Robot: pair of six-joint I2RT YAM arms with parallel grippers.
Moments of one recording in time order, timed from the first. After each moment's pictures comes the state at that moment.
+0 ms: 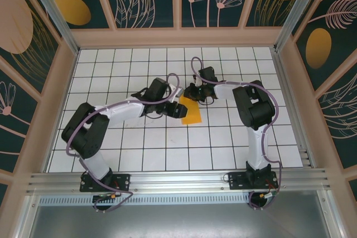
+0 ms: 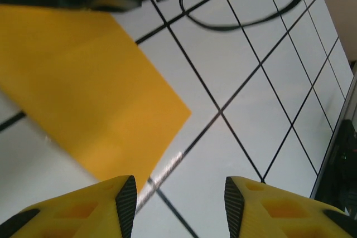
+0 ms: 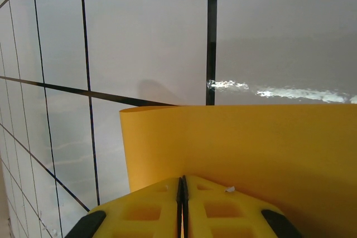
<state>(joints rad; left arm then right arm) -0.65 1.75 1.04 -0.16 0.56 -0.36 0.44 2.09 1.24 -0.08 -0.52 0.65</state>
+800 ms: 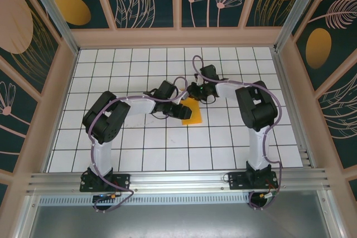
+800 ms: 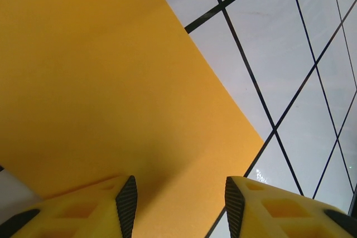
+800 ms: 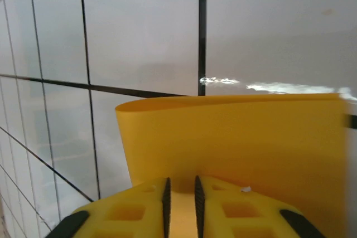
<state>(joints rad) -0.65 1.99 1.12 -0.11 0.59 -0.38 0.42 2.03 1.26 -0.18 -0.51 0.62</state>
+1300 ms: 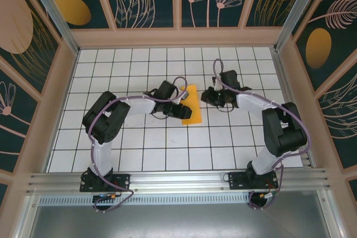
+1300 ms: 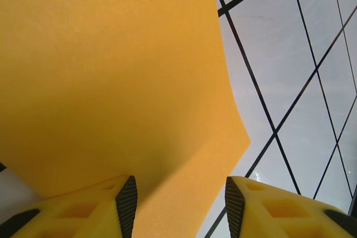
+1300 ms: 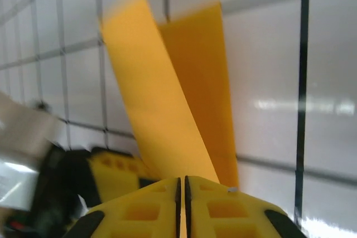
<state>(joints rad) -0.65 1.99 1.12 -0.10 0.58 -0.40 0.35 1.63 0.90 -0.22 -0.50 0.58</state>
